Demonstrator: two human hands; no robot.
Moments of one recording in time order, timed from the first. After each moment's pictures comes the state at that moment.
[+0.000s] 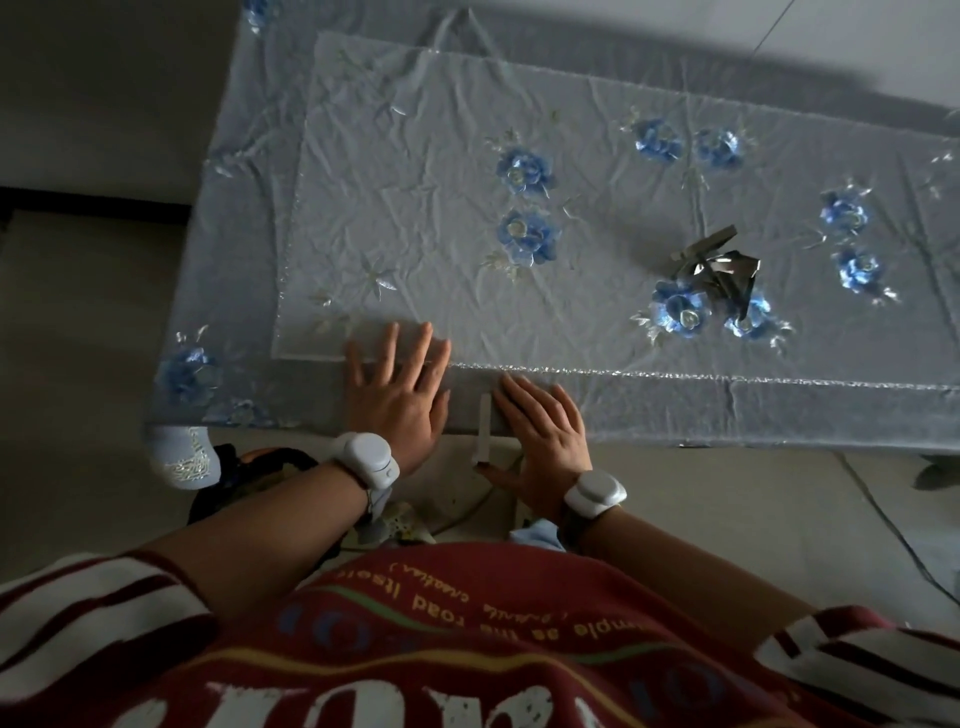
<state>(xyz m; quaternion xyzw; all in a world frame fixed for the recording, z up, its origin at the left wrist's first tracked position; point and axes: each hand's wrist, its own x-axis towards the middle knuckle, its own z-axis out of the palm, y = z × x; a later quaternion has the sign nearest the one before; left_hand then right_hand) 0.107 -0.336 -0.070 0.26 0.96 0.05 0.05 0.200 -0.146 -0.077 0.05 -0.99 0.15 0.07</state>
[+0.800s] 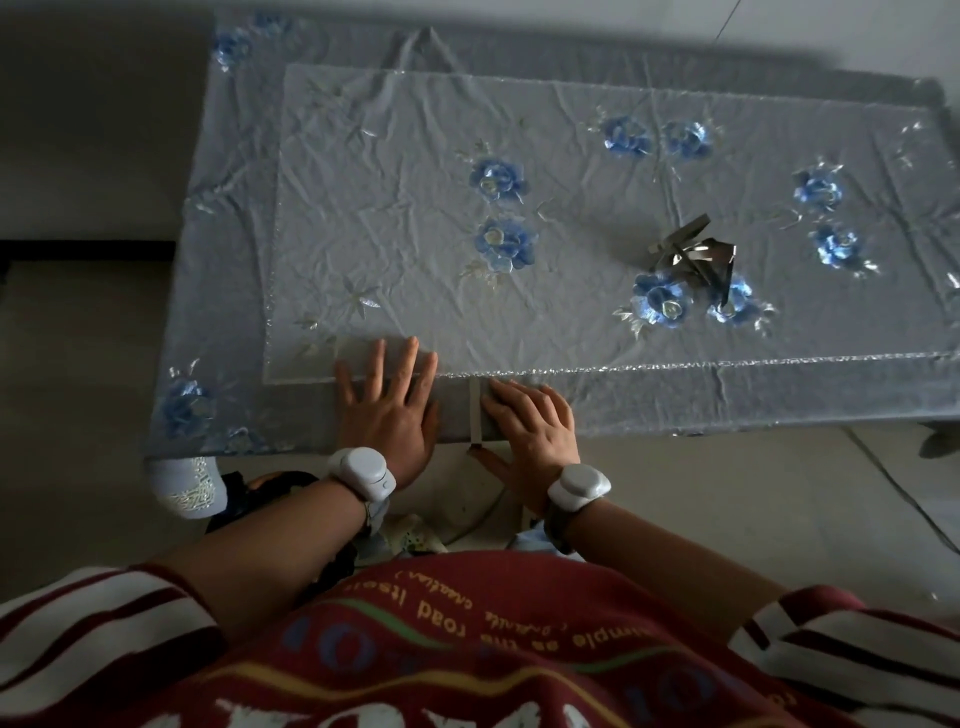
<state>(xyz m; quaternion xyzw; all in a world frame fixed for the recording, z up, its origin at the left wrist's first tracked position) 0.109 -0.334 -0.057 0.27 0.96 0.05 0.06 0.196 -0.153 -0.070 0.03 -0.98 0.16 0.11</state>
